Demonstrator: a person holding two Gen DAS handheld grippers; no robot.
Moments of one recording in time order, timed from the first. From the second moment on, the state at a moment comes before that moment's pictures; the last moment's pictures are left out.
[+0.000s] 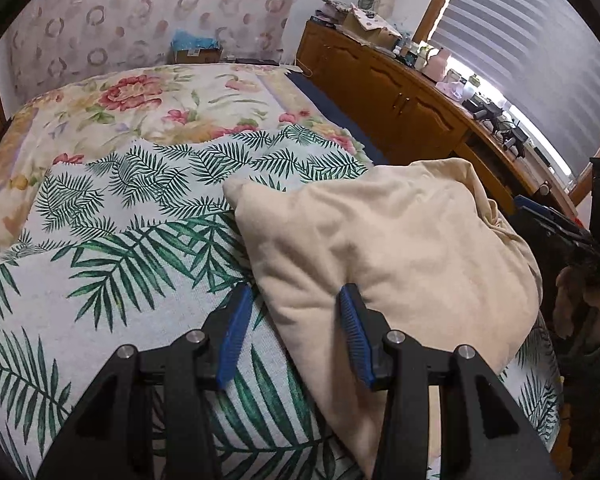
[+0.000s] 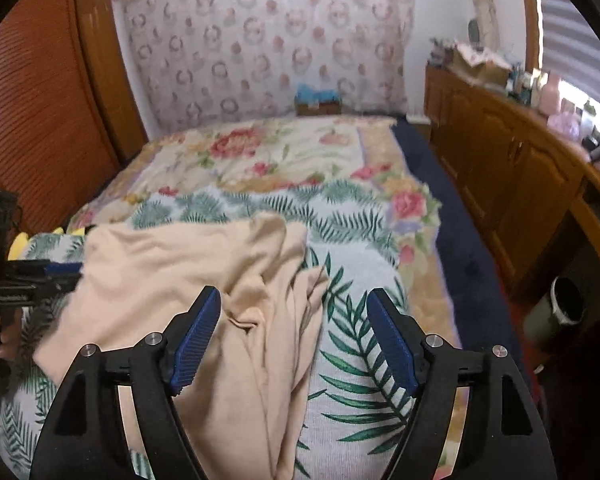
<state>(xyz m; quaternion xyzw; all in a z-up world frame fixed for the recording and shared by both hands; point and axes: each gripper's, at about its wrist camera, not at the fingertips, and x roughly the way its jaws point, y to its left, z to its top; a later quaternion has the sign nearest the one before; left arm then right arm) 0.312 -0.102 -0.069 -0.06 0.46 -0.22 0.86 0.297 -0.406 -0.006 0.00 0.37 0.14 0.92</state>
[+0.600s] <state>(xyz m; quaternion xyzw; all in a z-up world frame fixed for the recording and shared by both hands) 0.312 -0.103 -0.072 -0.10 0.45 -0.26 0.85 0.316 -0.385 -0.048 0.02 0.43 0.21 0.88</state>
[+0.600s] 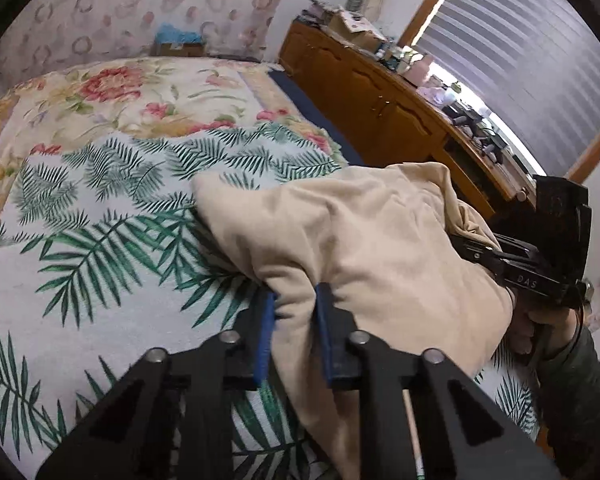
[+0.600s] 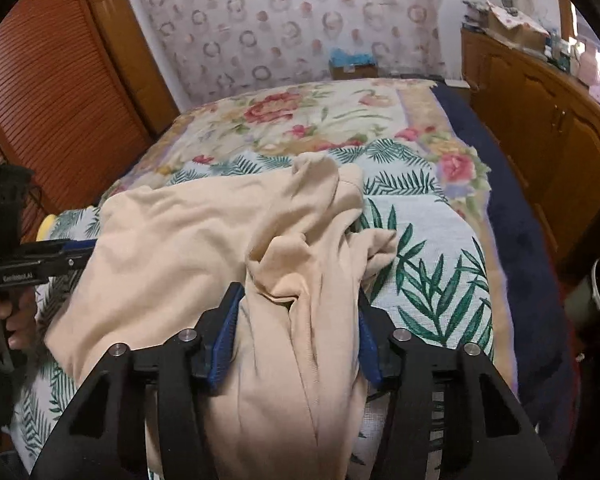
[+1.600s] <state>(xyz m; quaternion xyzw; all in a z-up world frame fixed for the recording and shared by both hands) 0.188 0.055 0.030 -0.10 0.27 -0.15 0.95 0.290 -0.253 0.054 -0.04 0.29 0.32 0.90</state>
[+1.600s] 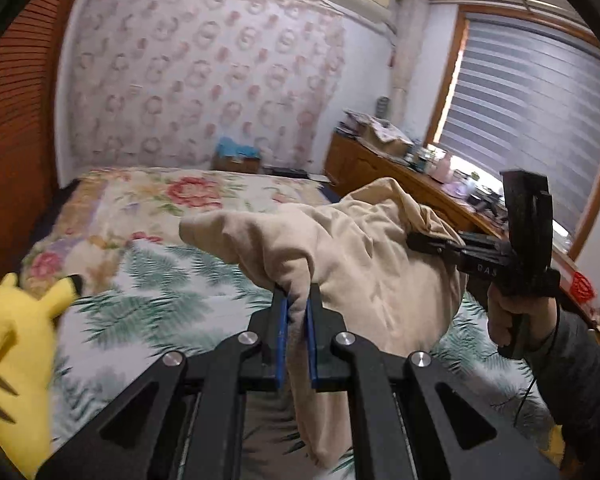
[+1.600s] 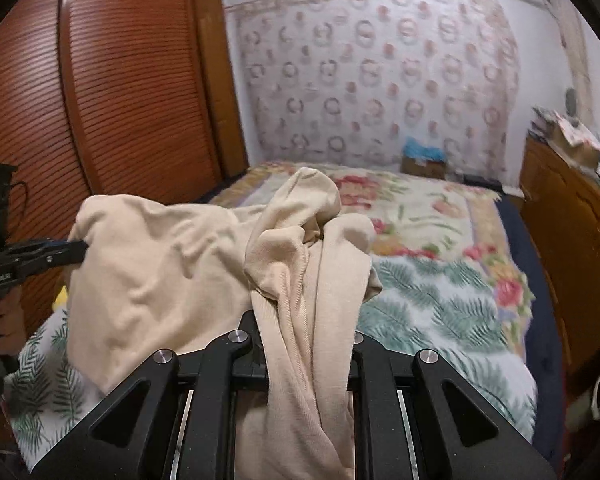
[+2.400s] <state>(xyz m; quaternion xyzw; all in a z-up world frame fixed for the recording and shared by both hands) 0.098 0.193 -0.083 -0.19 0.30 0.07 0.93 0.314 0.099 0.022 -0.21 0.29 0.53 0.77</state>
